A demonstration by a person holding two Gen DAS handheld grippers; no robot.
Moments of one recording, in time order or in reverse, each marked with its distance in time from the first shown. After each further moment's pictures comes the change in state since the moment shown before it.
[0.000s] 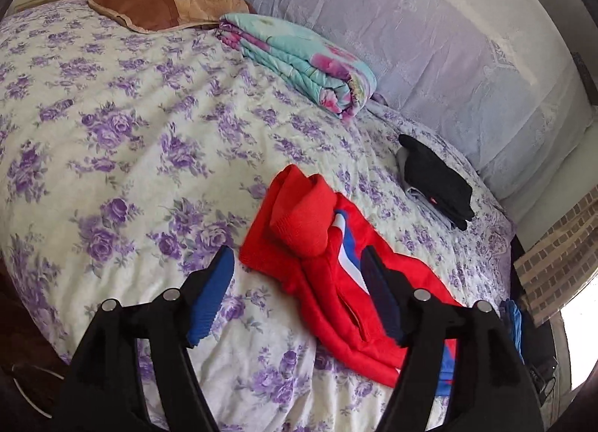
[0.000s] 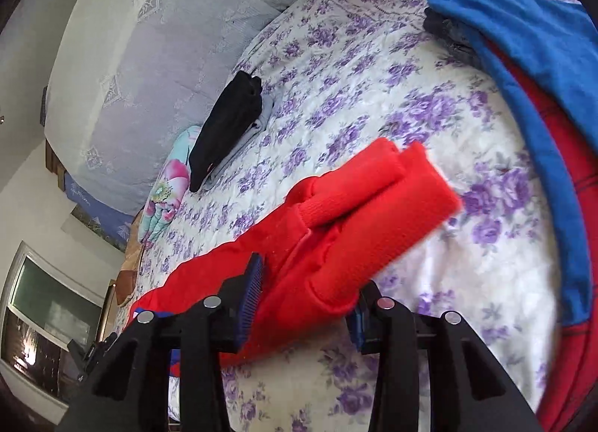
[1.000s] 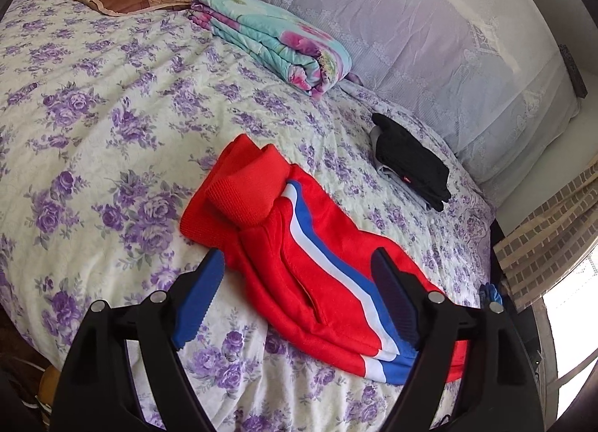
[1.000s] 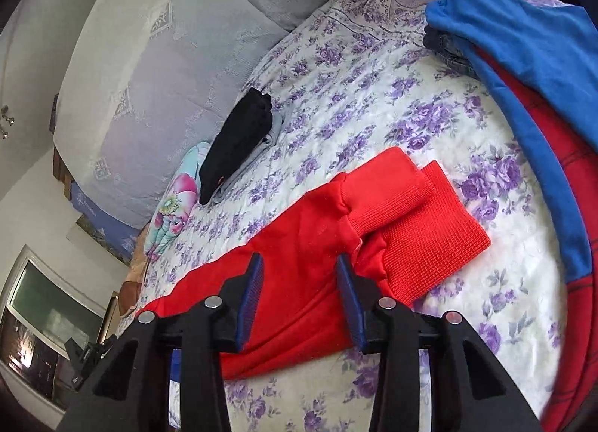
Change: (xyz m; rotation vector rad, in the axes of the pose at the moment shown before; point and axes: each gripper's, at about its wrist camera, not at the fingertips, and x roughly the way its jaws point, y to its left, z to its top) left arm 0.018 -0.022 -0.010 0.004 0.076 -0.079; right arm 0.015 0.003 -0.013 -0.004 -0.039 0.002
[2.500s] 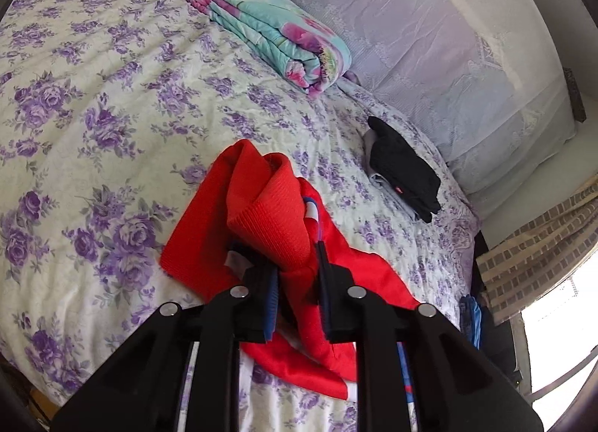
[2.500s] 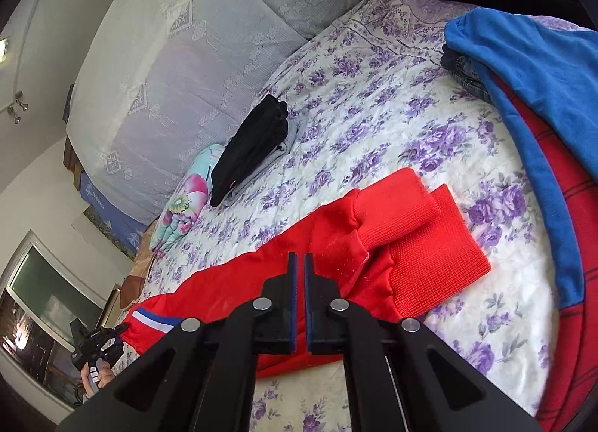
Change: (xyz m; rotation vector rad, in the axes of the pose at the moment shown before) left arm 0.022 0.005 0.026 -0.062 0.043 -0.074; right arm -0.020 0.013 0.009 -0.089 -0.012 0.044
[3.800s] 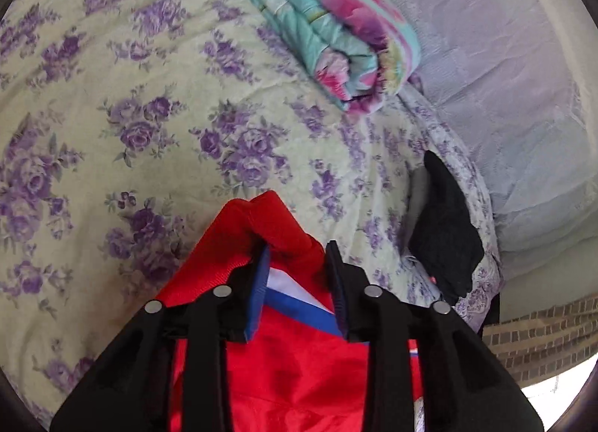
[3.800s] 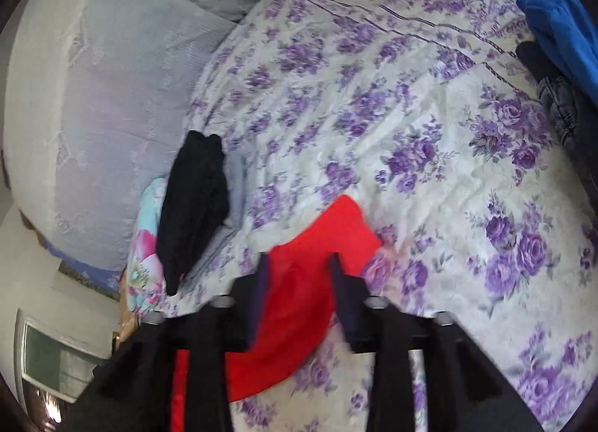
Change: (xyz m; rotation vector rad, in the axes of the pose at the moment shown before) left arm 0.181 -0.007 0.140 -0.251 0.151 0.124; right arm 0.186 -0.045 0.185 0.257 0.095 -0.153
